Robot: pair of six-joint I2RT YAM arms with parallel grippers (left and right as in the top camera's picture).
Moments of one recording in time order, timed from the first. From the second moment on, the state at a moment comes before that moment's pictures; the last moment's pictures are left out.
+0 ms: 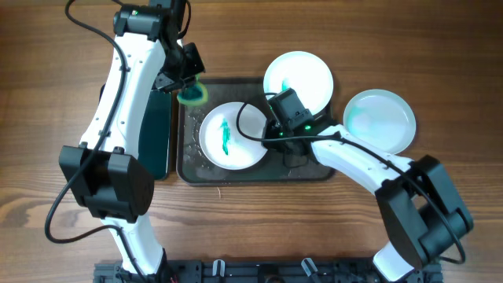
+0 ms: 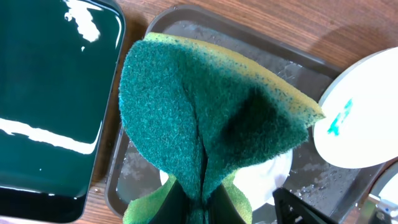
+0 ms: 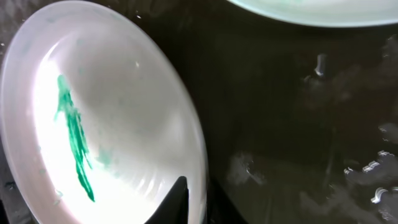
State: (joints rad) left arm -0.18 2.00 1.99 -1.39 0.07 -0.54; right arm 0.59 1.78 1.02 -0.35 -0.12 0.79
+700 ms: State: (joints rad) left arm -0.26 2.00 1.81 -1.33 0.09 -0.50; right arm 0.54 1.90 1.02 -0.21 -0.31 0.62
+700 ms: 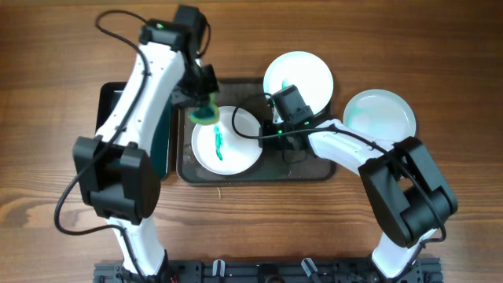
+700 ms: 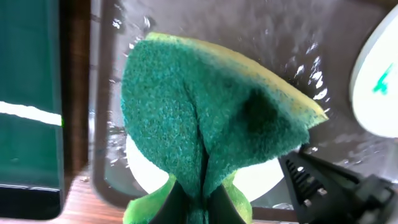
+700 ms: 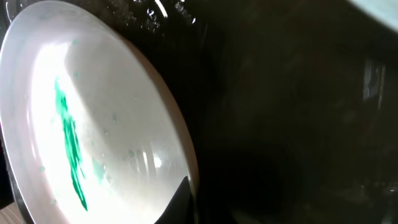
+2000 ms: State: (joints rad) left arm -0.36 1.92 1.20 -0.79 0.11 -0.73; right arm 0.53 1.94 1.09 -0.23 -0.29 0.58
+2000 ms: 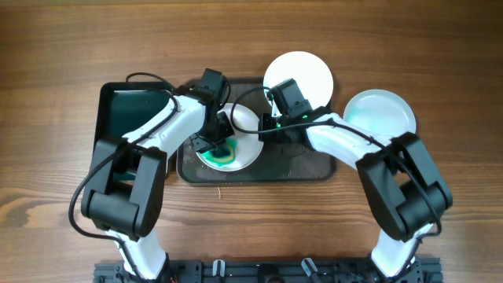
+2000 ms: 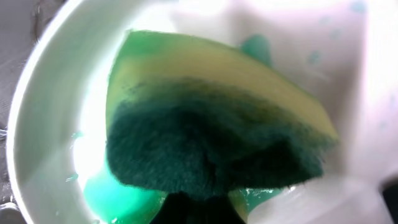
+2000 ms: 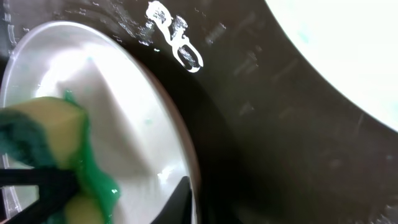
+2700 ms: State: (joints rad) left arm -0.34 1.96 1.18 -0.64 0.49 -0.19; right arm 0.51 1.94 1.09 -0.23 -0.29 0.58
